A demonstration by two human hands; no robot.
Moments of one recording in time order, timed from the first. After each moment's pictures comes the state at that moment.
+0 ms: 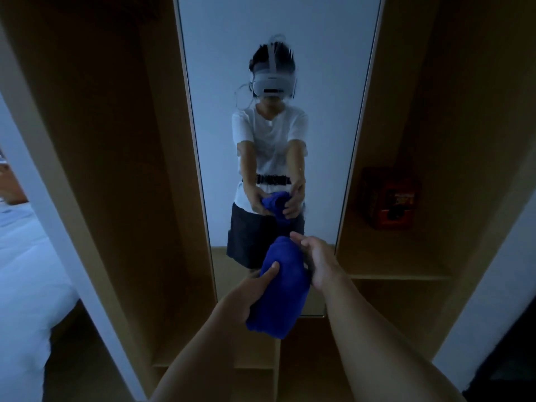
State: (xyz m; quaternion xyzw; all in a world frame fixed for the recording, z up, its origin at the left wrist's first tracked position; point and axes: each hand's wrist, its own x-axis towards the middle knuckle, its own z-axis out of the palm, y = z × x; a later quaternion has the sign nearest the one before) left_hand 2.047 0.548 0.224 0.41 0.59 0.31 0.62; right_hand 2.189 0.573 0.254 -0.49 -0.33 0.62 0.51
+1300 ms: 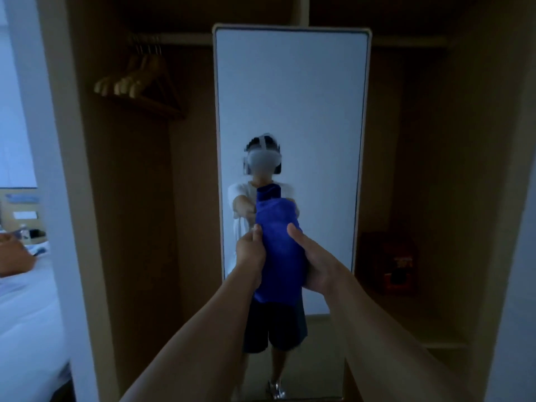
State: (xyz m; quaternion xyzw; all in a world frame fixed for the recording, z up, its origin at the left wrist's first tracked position) left_hand 2.013 0.568 0.397 0.45 0.47 0.60 0.46; right_hand 2.136 0.552 0.394 -0.29 -0.47 0.68 0.49
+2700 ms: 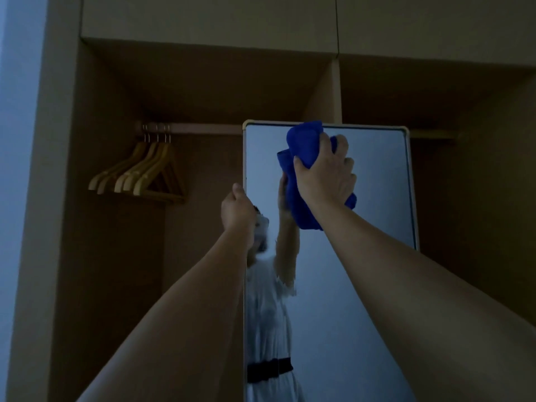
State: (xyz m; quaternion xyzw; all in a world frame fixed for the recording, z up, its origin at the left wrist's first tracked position) left_hand 1.932 0.721 0.648 0.45 0.36 0.74 0.33; right_hand 2.051 0.680 0.688 -0.55 -0.48 -0.28 0.63
